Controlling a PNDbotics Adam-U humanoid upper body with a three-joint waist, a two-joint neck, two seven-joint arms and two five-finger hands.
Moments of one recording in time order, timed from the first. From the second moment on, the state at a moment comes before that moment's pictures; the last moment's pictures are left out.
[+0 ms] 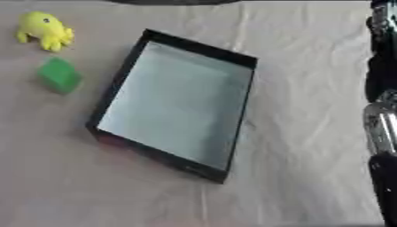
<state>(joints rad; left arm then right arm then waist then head) -0.15 0.43 0.56 -1.70 0.20 -0.27 0.05 -0.19 -0.44 -0.17 -1.93 -0.39 -0.03 -0.36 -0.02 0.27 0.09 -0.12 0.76</state>
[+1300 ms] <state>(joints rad) -0.11 0.81 0.41 -1.47 -0.02 -0.47 -0.12 -0.18 -0.44 -0.16 -1.93 -0.39 -0.03 -0.36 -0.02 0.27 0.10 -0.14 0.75</state>
